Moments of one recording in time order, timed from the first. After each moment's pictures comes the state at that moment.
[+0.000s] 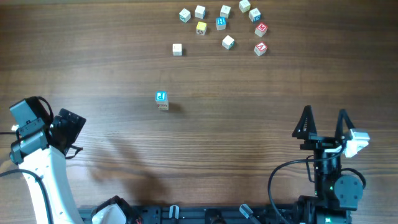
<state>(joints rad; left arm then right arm) 0.56 1.18 0.87 -0.86 -0.08 -0.57 -0.09 0.03 0.07 0.11 -0.04 0.29</state>
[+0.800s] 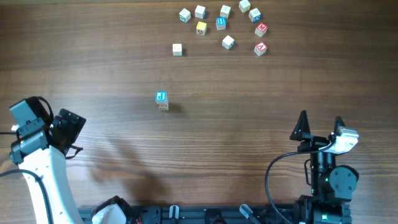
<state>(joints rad) 0.56 1.18 0.87 -0.86 -0.08 -0.57 -0.14 0.02 0.01 0.00 -0.03 0.18</state>
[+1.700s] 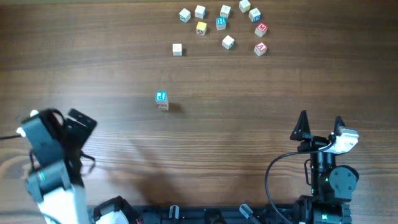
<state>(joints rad) 0.44 0.88 0.82 -0.86 -0.08 -0.57 -0.14 0.02 0.01 0.00 -0.03 0.18</state>
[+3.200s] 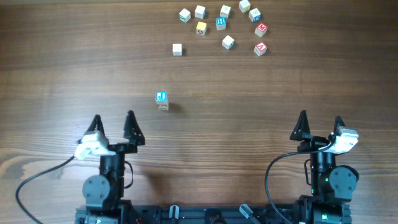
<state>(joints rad) -0.07 0.01 0.01 0.08 -0.09 -0.33 -0.14 0.02 0.01 0.00 -0.04 0.18</state>
